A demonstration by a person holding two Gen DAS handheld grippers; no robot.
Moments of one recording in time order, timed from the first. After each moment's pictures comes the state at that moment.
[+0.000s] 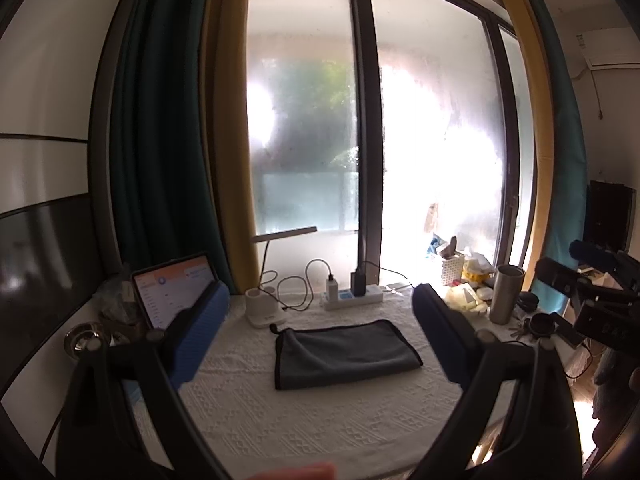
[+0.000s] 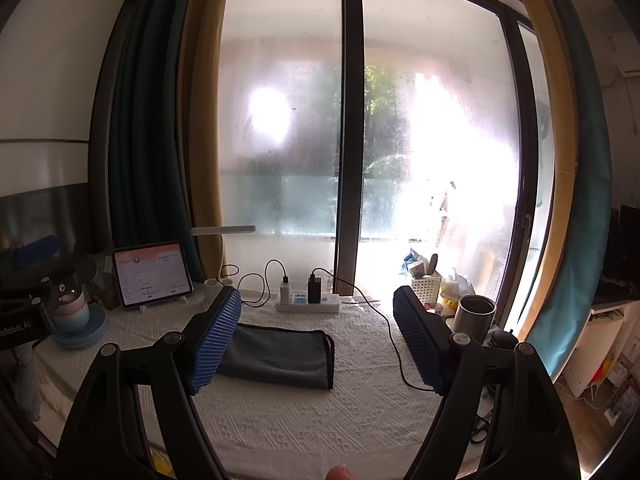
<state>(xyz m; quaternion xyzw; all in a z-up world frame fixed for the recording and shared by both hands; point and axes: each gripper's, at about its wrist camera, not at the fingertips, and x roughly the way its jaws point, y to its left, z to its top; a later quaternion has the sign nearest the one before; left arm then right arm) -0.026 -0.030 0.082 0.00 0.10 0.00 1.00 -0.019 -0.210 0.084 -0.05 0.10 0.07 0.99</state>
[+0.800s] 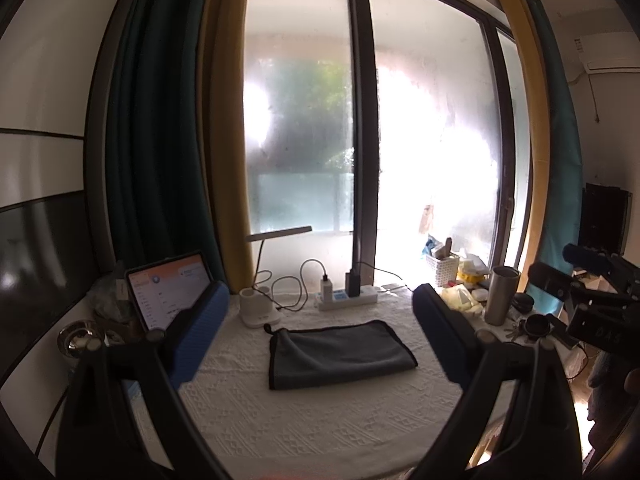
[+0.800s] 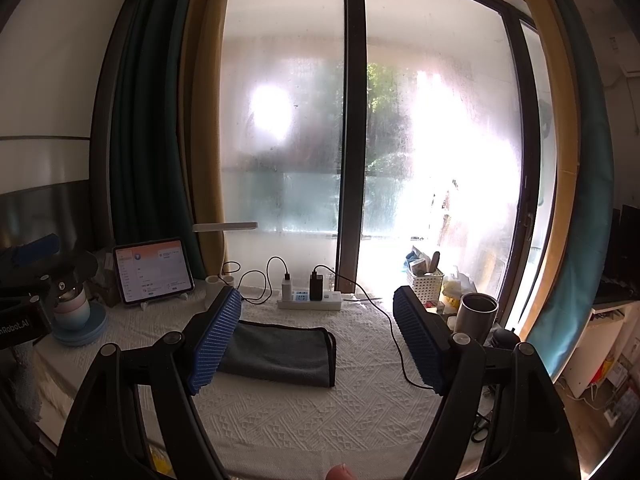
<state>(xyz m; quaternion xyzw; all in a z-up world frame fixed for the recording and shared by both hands) -0.023 -0.030 0.077 0.00 0.09 -0.01 1.00 -0.016 -0.210 0.080 -0.05 0.11 0.08 0.99</state>
